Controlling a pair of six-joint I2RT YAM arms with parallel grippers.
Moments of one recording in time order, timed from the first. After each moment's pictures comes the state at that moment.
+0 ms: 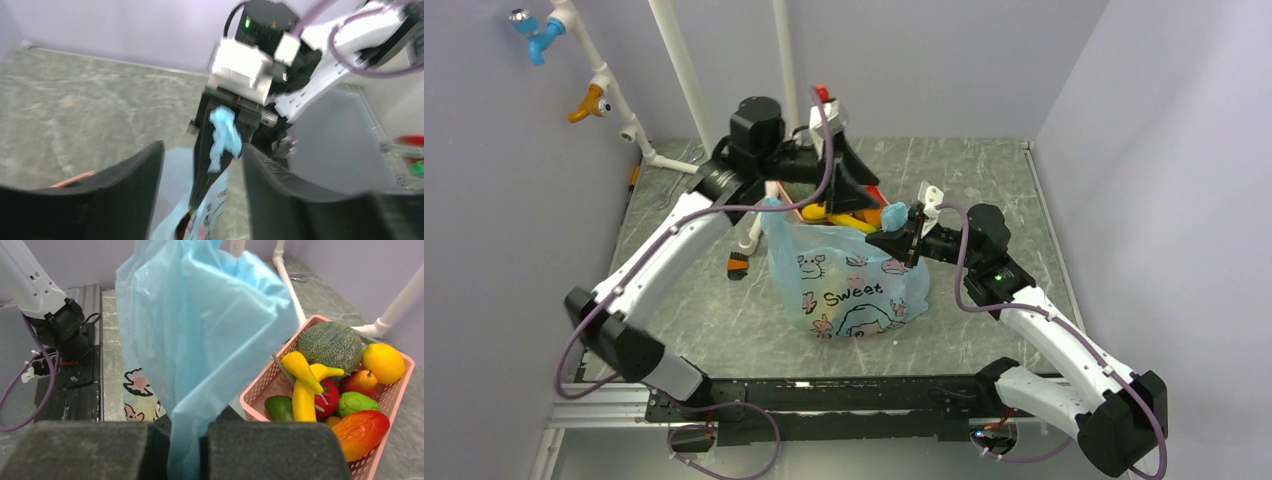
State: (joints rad) left arm -0.63 1.56 1.72 -0.27 1.01 -0.14; right arm 0.50 0.98 0.75 0.22 -0.76 -0.02
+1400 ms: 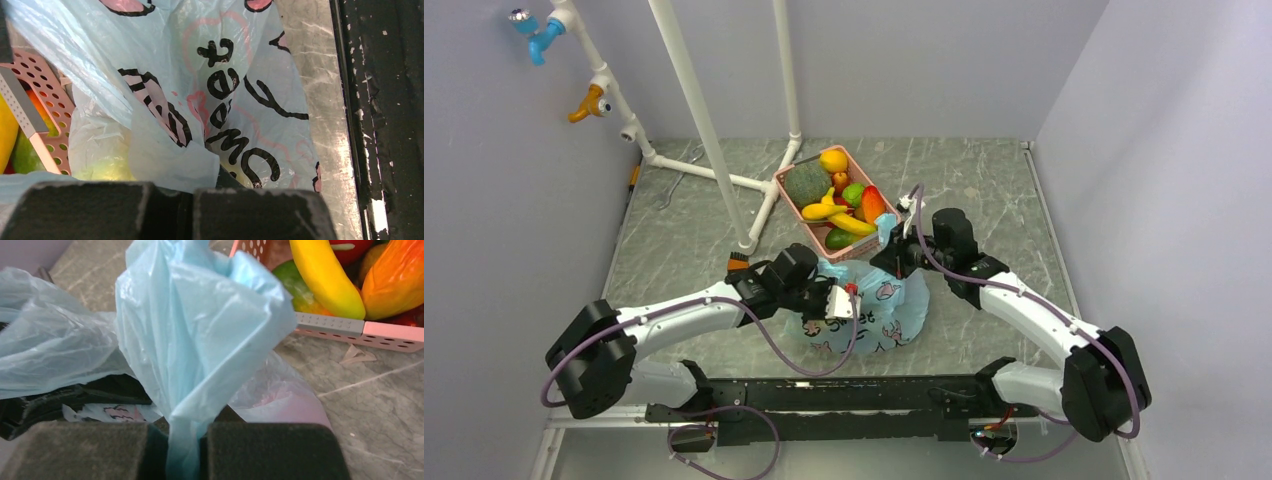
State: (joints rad) left arm -0.89 1.29 0.73 -0.16 0.47 0.72; right arm 0.49 1.16 0.69 0.03 -0.53 0.22
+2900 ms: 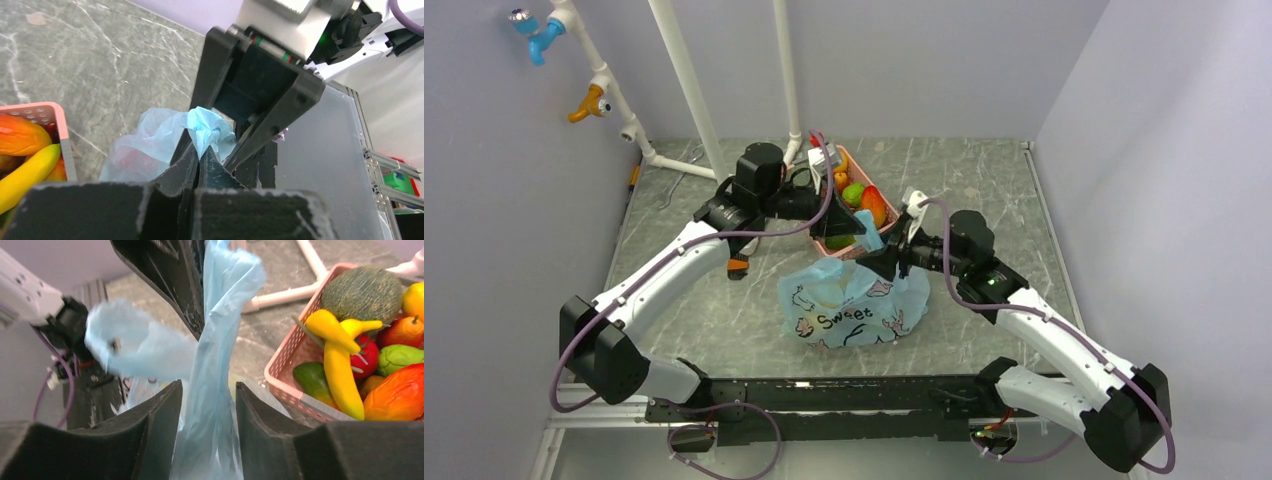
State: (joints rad) left arm -0.62 1.39 1.28 -0.15 0.90 -0.20; right arm 0.60 0.99 0.74 0.06 -0.60 0.06
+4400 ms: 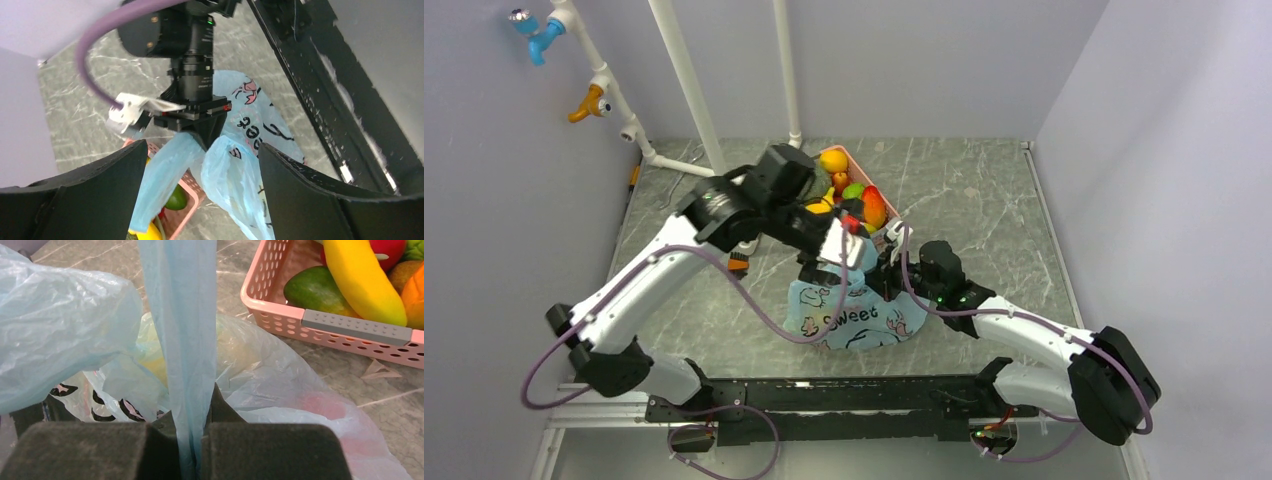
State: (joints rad) left arm -0.83 1.39 1.77 -1.05 0.74 0.92; right arm 0.69 1.11 0.48 0.31 -0.33 0.17
